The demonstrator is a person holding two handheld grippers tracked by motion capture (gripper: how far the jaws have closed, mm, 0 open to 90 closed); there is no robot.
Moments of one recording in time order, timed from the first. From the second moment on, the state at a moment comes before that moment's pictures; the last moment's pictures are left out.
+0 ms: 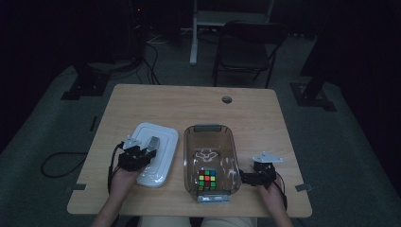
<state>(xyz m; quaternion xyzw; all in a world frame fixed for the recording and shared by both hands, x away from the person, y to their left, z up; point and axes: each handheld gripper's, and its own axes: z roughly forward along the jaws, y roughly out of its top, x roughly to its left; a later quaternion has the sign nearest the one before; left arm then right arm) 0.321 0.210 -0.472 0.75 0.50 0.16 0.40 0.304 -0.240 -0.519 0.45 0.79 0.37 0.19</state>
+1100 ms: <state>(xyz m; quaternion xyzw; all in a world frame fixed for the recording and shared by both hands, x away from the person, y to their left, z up) 0.296 0.239 -0.419 0.71 0.49 0.17 0.48 0.292 -0.201 -0.520 0.39 0.81 0.40 0.17</state>
